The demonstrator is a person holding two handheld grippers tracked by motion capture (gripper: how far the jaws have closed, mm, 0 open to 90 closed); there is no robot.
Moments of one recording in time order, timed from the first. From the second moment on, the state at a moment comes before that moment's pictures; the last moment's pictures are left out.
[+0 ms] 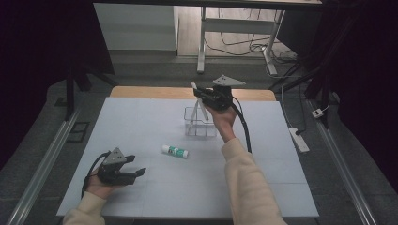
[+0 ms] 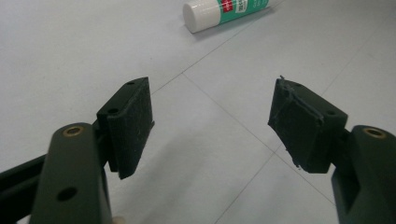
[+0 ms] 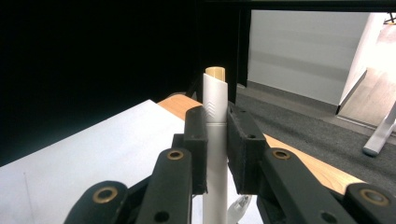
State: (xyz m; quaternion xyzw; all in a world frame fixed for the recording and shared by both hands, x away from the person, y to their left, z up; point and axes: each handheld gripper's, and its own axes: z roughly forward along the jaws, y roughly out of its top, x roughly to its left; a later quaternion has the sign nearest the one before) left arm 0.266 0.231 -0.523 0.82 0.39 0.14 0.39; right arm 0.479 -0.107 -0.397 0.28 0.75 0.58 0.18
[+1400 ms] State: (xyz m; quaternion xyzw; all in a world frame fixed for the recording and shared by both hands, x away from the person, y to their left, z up) left arm 0.267 0.232 -0.525 0.82 0.39 0.14 0.39; right arm 0.489 -0.111 -0.425 0.31 0.75 0.56 0.17
